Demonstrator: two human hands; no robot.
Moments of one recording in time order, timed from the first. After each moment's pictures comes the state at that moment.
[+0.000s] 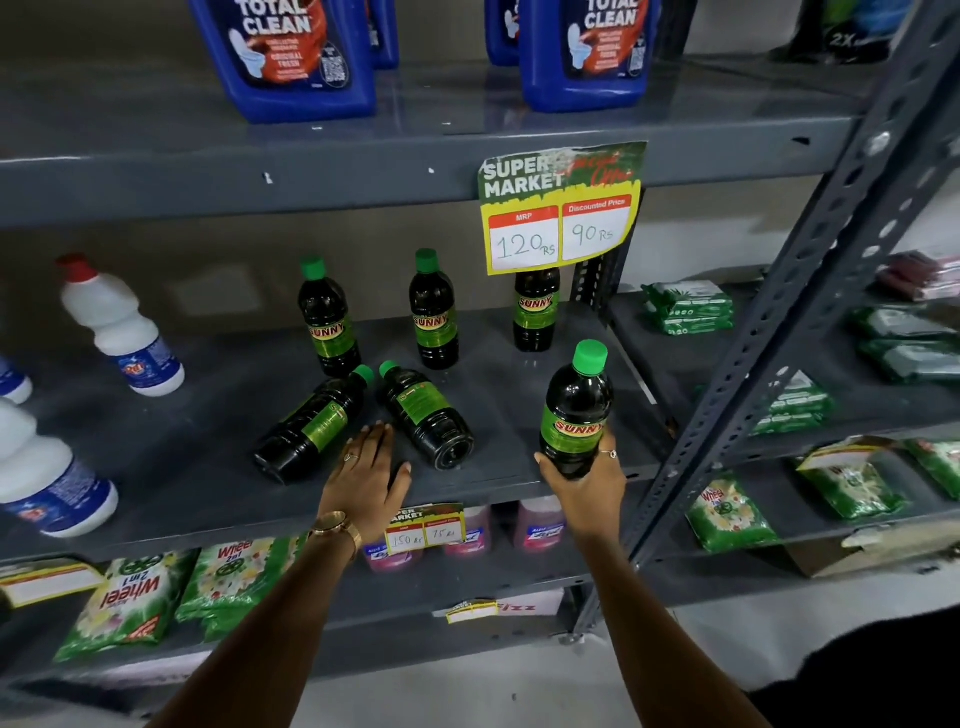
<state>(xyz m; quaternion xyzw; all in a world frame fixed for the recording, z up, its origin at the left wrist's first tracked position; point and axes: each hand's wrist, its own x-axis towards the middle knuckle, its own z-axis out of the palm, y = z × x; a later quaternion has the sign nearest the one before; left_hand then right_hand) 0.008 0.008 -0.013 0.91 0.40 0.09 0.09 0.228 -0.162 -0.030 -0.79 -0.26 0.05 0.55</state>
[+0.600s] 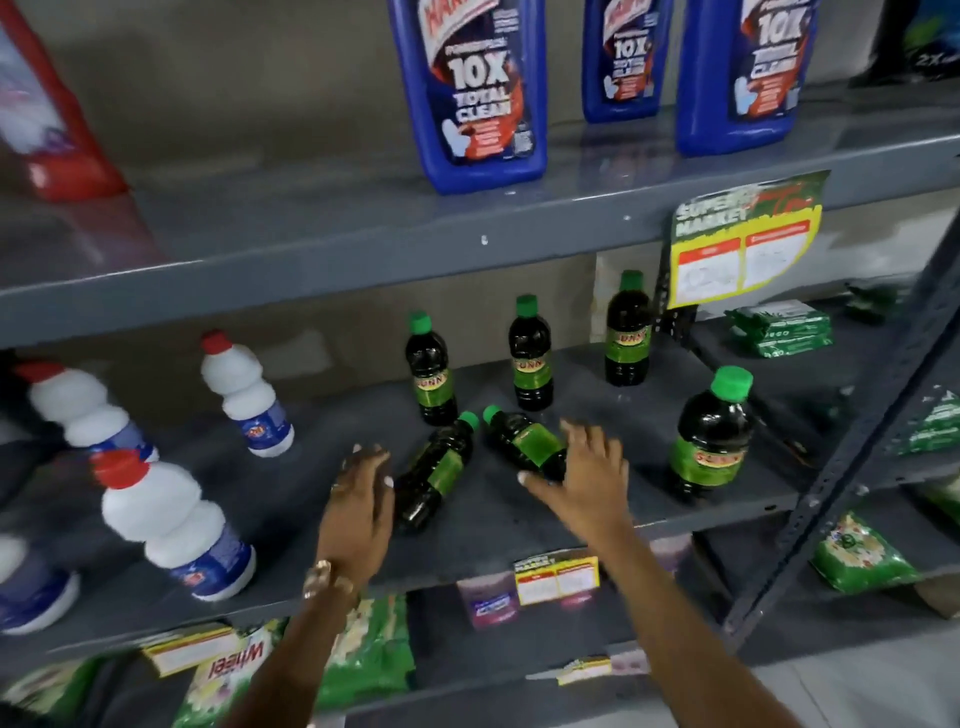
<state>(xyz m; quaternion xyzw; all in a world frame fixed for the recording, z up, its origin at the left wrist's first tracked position) -0.105 0.092 0.033 0.85 0.37 0.33 0.16 0.116 -0.059 0.052 -0.86 -0.40 0.04 0.31</state>
